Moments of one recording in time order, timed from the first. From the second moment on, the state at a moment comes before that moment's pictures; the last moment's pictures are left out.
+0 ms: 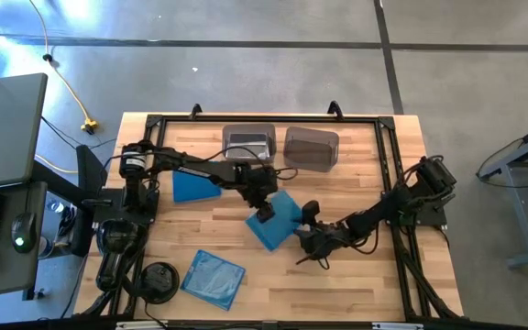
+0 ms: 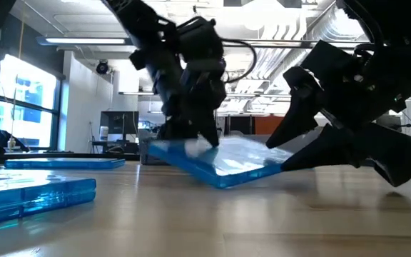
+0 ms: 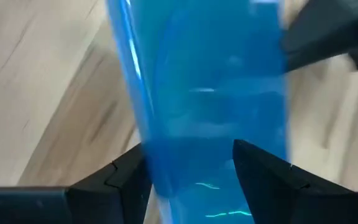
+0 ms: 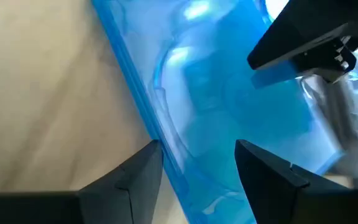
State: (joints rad) left arm 0.05 1.90 1.20 -0.29 0.34 -0.53; right arm 0.43 1.76 0.63 0.37 0.68 -0.34
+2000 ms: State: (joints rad) left arm 0.20 1.90 1.65 -0.35 -0.16 0.38; right arm 0.85 1.24 0.62 0.36 1.57 -0.54
